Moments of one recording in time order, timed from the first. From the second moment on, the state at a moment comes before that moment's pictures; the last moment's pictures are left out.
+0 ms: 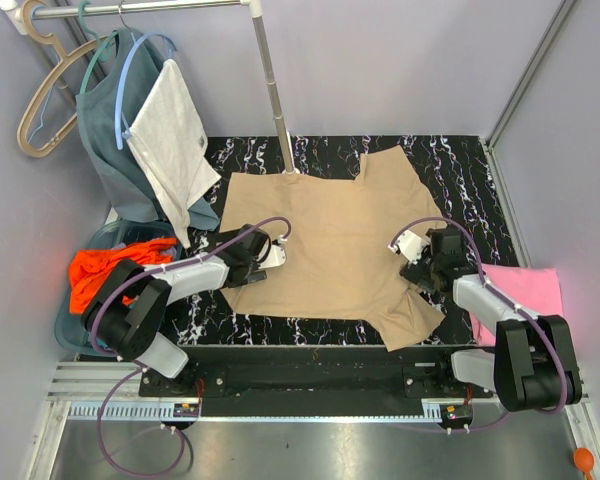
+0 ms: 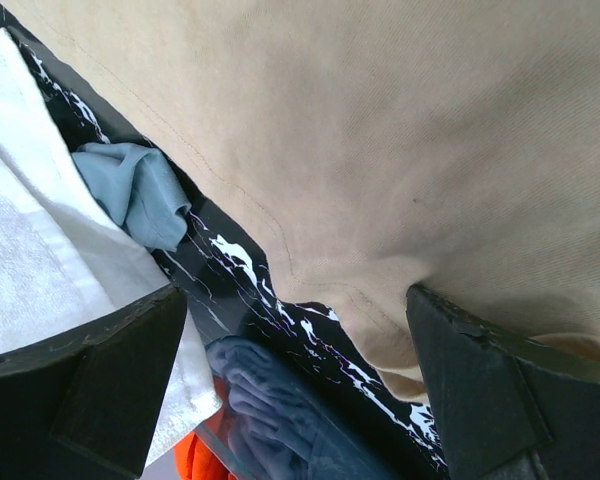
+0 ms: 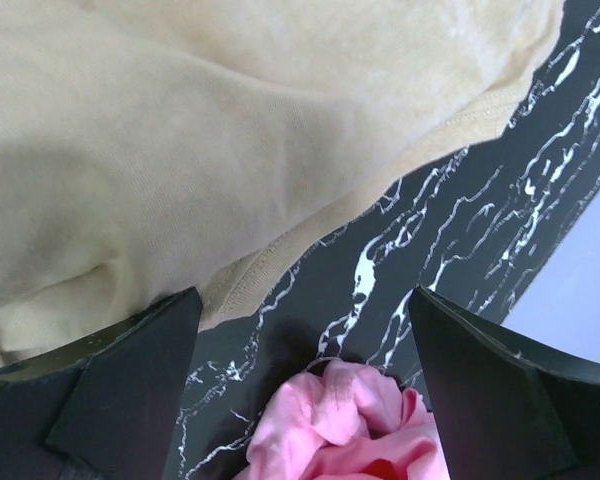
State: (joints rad) left arm -0.57 1.53 0.71 -0.20 -0.44 0.87; right arm 0.11 1.23 0.49 -0.11 0.09 -0.91
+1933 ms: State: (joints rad) left arm -0.57 1.45 0.65 -0.24 -0.45 0.91; right arm -0.13 0.98 0.71 -0.61 -0.05 -1.04
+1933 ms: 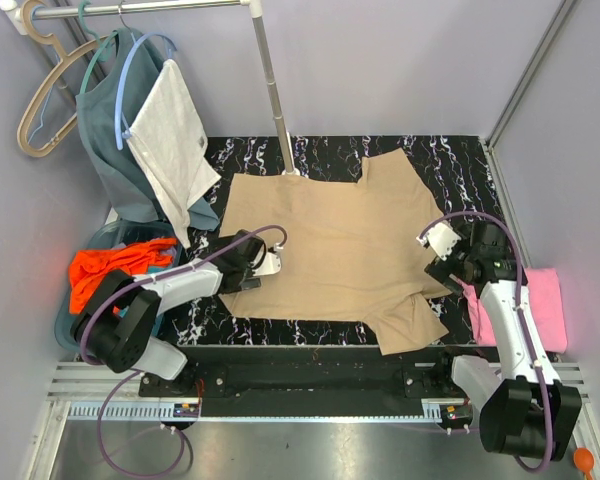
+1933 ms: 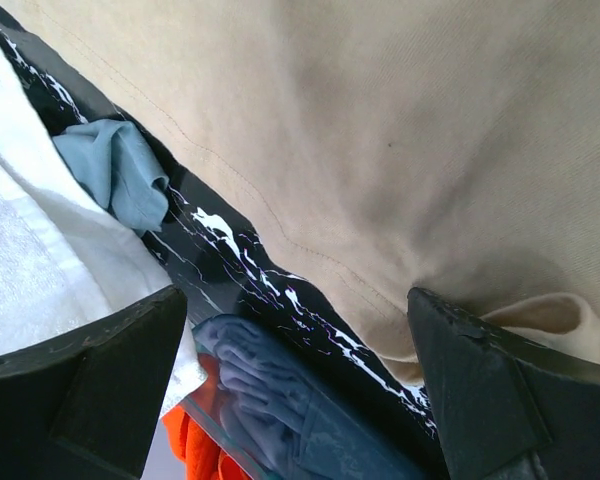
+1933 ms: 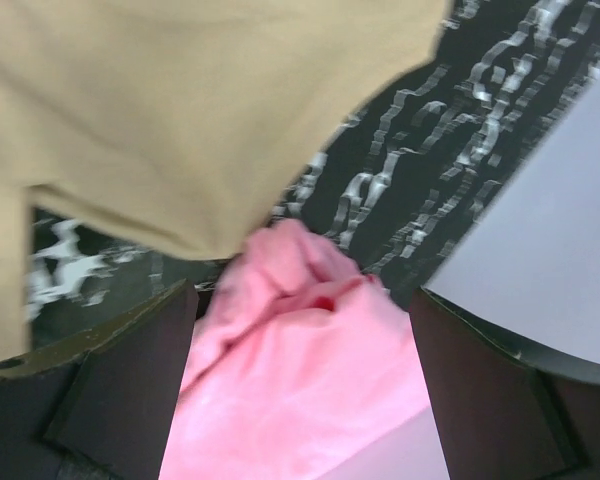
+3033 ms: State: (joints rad) left arm -0.58 1.51 0.76 -0.27 -0.40 0.86; right arm 0.10 0.92 0.79 -1.15 -0.41 -0.94
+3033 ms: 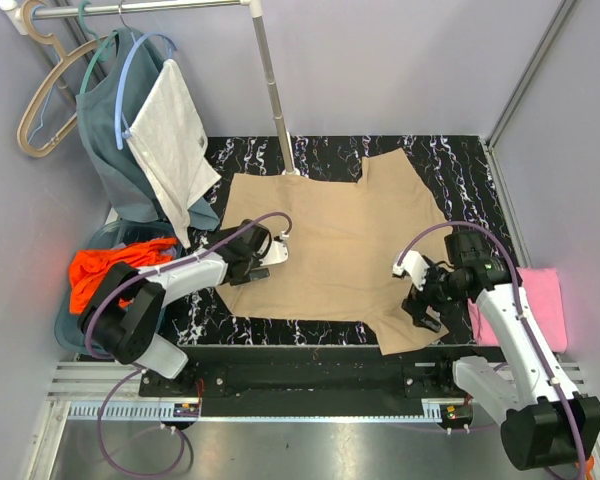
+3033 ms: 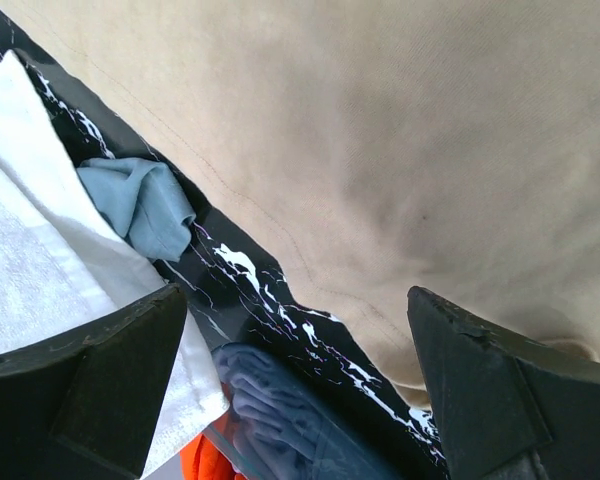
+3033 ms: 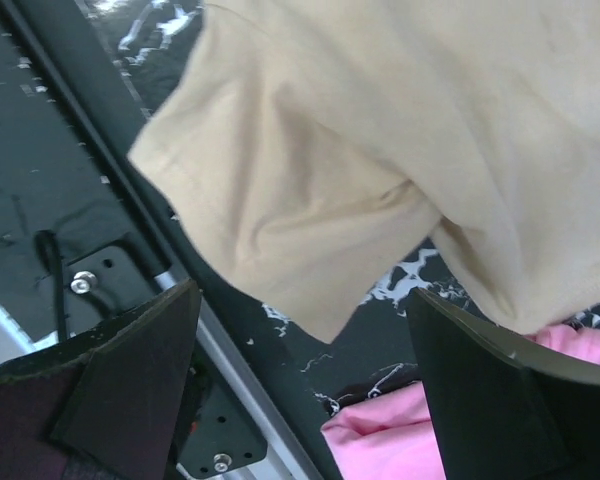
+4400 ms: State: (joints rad) left arm -0.52 1.39 0.77 -0.51 -0.16 0.82; right arm 0.88 1.24 0.72 -0.95 -0.20 -0.62
